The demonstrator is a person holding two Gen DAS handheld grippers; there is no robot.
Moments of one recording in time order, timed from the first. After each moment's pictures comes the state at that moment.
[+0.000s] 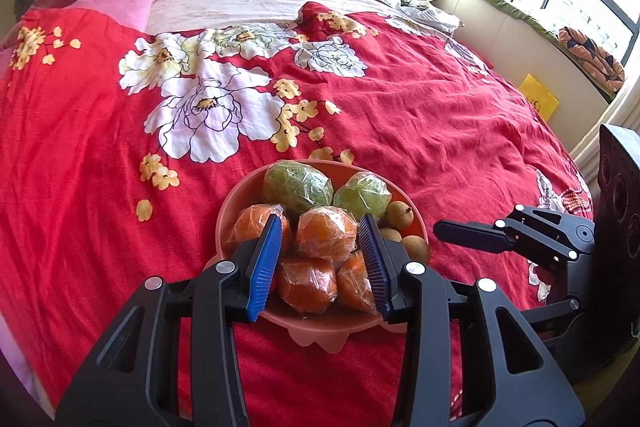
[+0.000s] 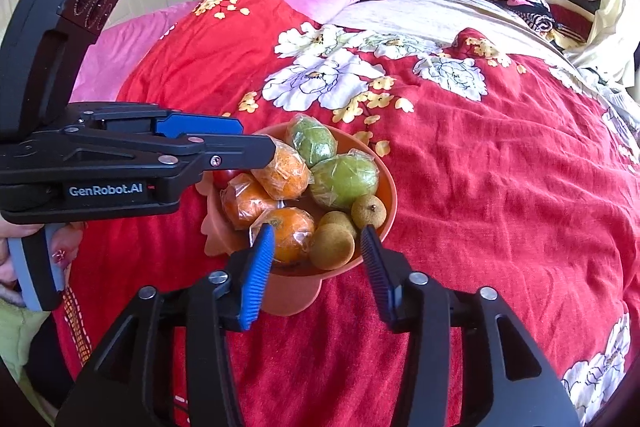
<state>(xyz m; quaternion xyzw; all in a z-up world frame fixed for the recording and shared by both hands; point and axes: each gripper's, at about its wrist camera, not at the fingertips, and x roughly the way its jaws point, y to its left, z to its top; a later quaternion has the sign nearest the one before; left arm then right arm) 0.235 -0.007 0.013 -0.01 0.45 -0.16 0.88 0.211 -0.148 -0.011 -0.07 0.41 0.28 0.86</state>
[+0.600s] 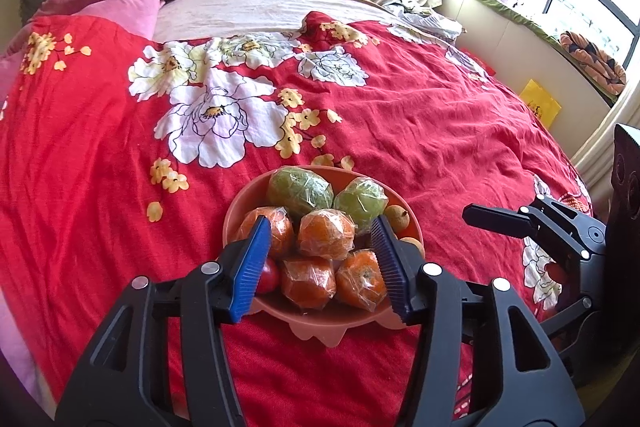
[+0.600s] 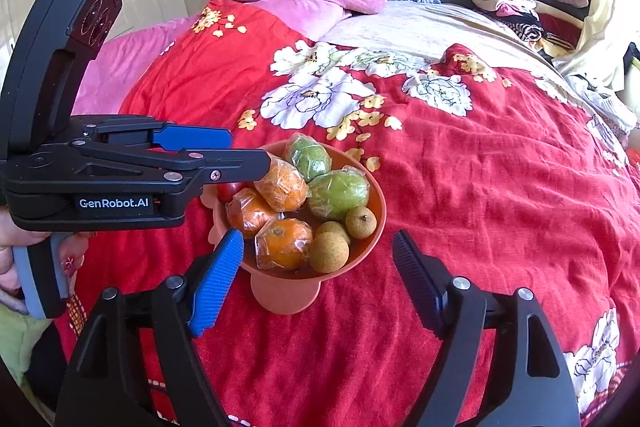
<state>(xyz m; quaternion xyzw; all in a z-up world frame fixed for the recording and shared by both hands) 0.227 -0.006 0.023 -0.01 0.43 -0.15 0.89 0.201 -0.153 0.006 -0.06 0.39 0.27 0.88</state>
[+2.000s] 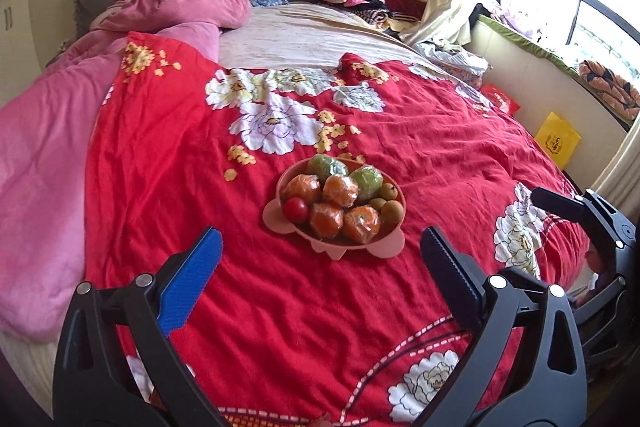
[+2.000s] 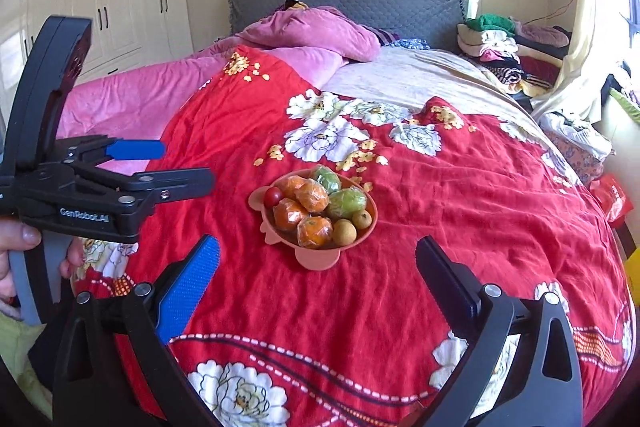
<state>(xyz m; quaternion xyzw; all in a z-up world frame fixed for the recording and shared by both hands) 0.112 0.011 0.080 -0.02 0.38 -0.06 0.92 0.096 -0.175 0.075 -0.08 0.32 0.25 0.91</state>
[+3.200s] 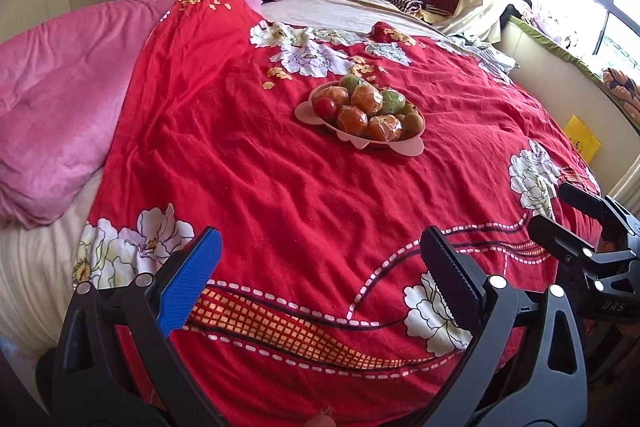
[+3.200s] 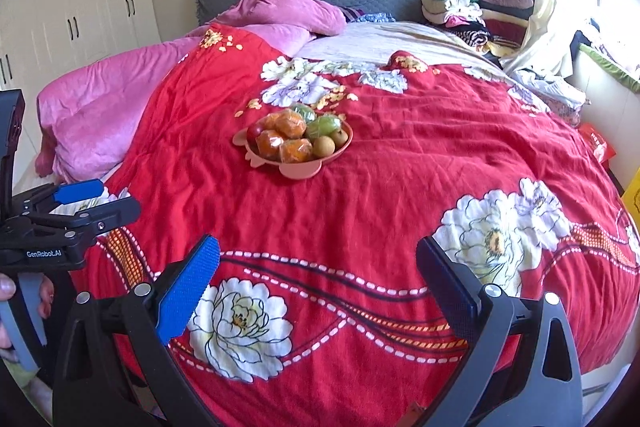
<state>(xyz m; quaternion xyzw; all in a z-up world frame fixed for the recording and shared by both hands) 0.021 0.016 0.025 -0.05 0.40 -0.01 0.92 0.038 -0.204 0.024 -0.04 0.36 0.20 0.91</state>
